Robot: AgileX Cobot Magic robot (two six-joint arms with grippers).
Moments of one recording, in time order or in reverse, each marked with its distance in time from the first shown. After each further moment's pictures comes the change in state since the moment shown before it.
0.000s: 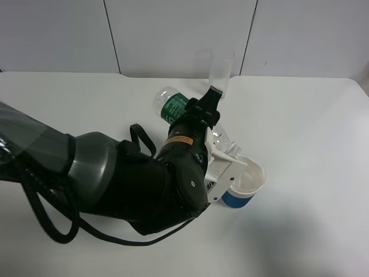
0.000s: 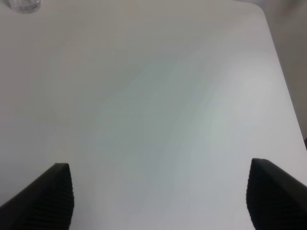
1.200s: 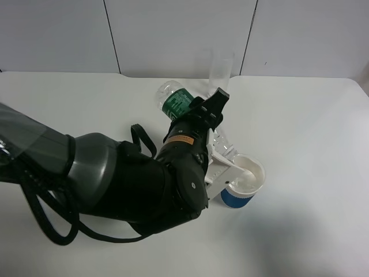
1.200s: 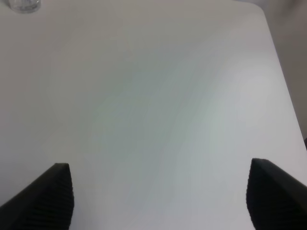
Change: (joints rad) left arm -0.003 0.000 0.000 0.021 -0.018 0.131; right arm 0.000 0.000 0.000 0.000 0.000 0.000
